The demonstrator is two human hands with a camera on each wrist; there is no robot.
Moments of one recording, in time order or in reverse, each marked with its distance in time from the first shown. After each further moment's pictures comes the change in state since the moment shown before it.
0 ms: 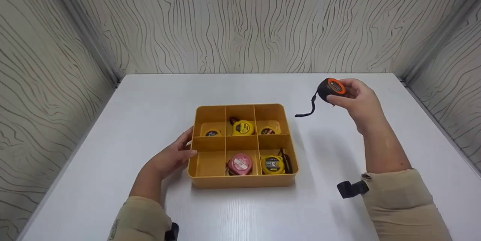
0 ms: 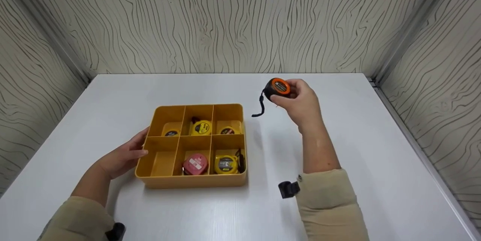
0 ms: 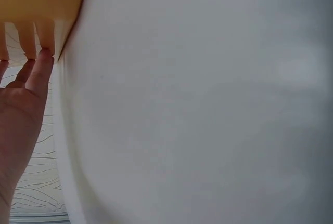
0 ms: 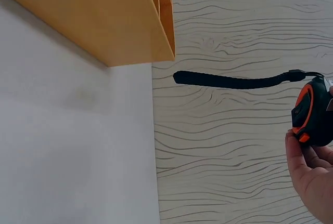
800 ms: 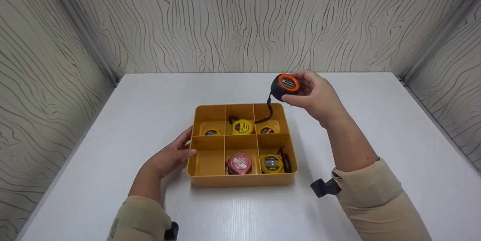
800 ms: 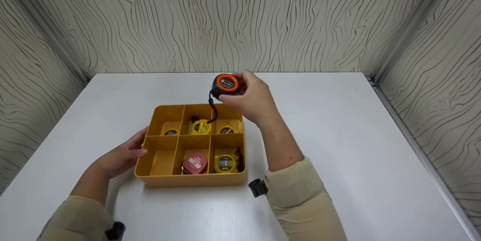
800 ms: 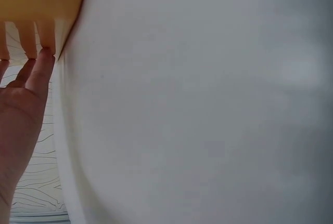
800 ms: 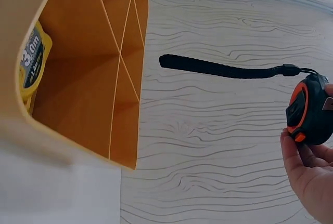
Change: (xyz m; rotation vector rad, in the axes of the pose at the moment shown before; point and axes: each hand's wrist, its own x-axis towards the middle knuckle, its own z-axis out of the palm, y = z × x) left_hand 0.001 -0.002 -0.003 -0.028 -0.026 0.013; right_hand -0.010 -0.064 0.064 0.001 -0.201 -0.128
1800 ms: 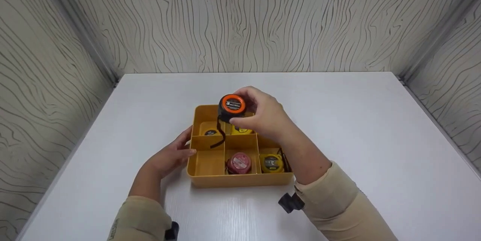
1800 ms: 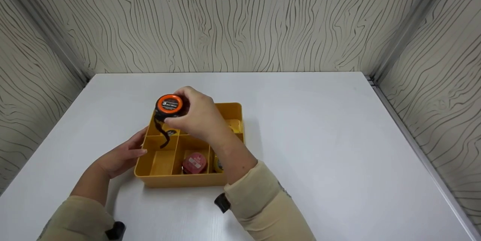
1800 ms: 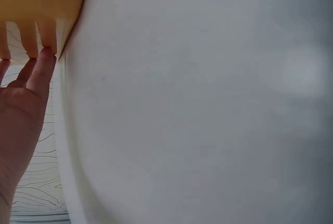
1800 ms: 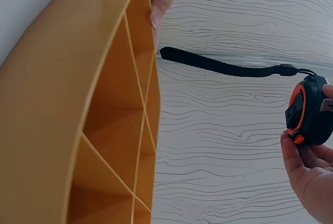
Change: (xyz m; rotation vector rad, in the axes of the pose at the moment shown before) left_hand -0.001 0.000 0.002 0.002 0.015 -0.019; right_hand -0.007 -0.032 0.088 0.041 -0.190 -0.072
